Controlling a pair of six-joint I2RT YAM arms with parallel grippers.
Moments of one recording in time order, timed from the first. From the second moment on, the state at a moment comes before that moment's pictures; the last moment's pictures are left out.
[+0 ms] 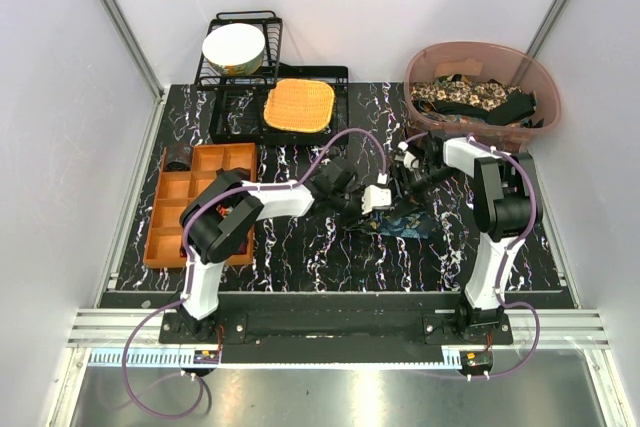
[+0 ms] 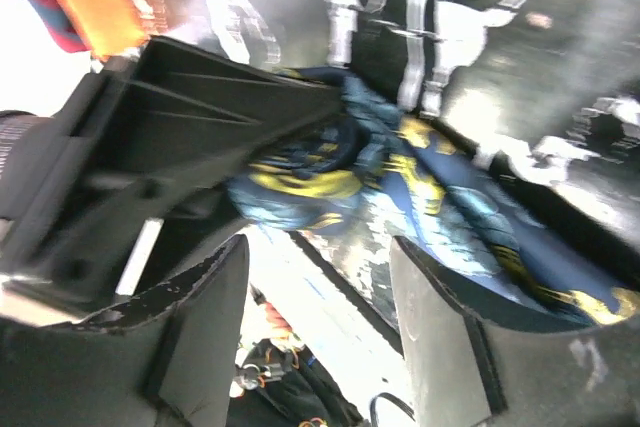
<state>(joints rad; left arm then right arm) -0.80 2.00 1.18 0.00 0.59 0.56 0.13 1.99 1.27 -0.89 -0.84 0.04</state>
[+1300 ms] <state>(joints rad) -0.75 2.08 1.08 0.40 0.79 0.32 0.20 2.03 1.30 -0.89 -0.75 0.03</state>
